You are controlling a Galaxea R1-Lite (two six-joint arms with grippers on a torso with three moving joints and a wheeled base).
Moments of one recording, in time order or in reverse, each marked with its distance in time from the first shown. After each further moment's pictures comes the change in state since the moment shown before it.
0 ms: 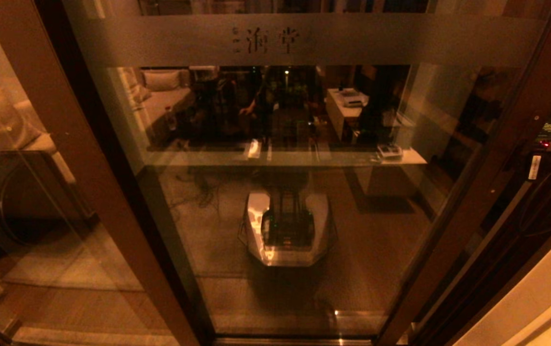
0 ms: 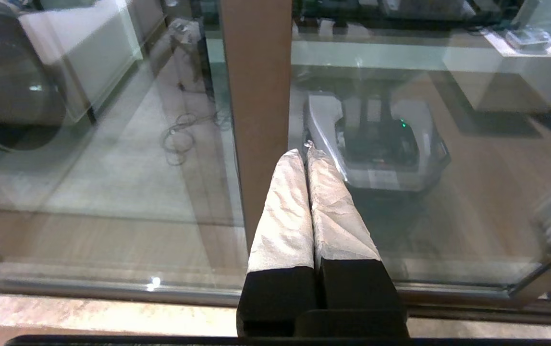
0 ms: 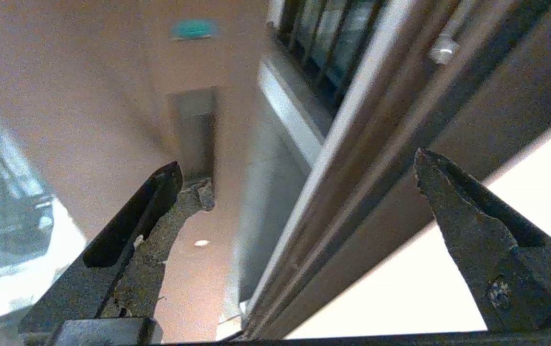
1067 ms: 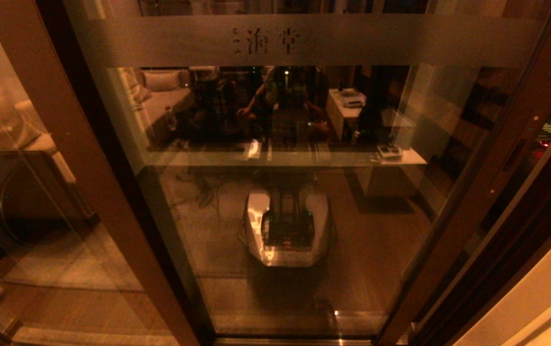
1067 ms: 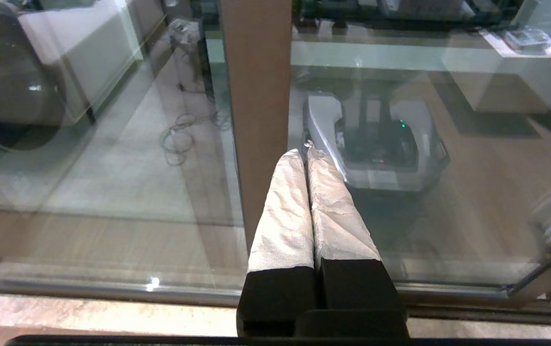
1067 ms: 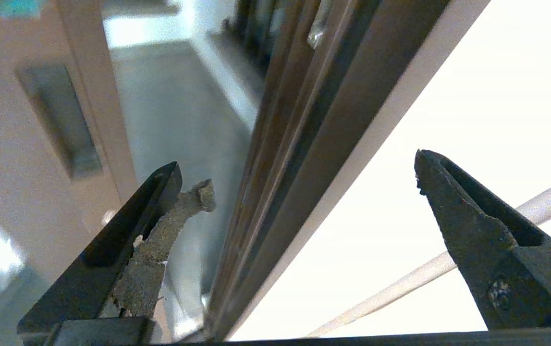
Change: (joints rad) left arm 0.000 0.000 0.000 0.000 0.000 0.000; right arm -0.125 -0.138 0.071 0.069 0.063 -0.074
